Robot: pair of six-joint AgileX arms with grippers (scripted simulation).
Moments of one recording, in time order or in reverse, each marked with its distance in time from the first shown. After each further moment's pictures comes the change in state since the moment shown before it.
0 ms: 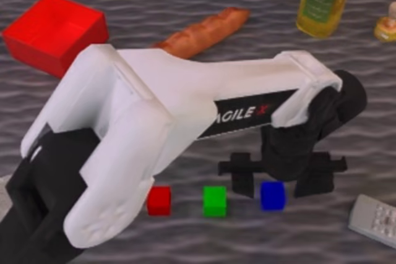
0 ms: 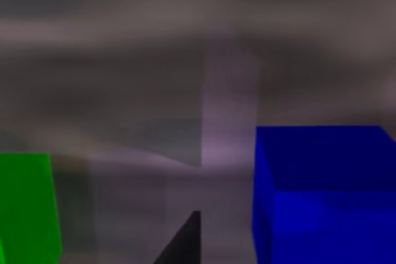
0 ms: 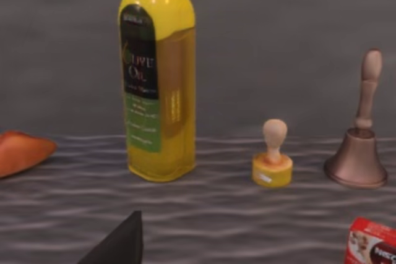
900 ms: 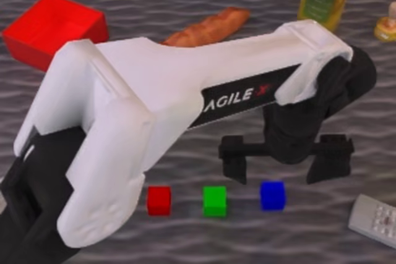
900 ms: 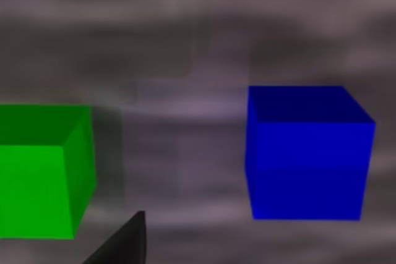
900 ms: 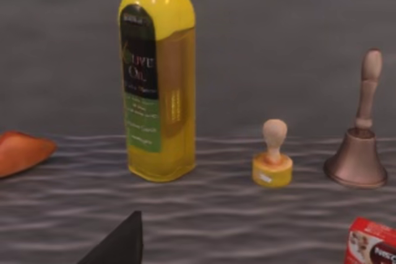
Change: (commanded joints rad) left arm 0.008 -0.026 0.124 -0.154 0.001 -0.004; right arm 0.000 0.000 0.000 0.000 0.000 0.000
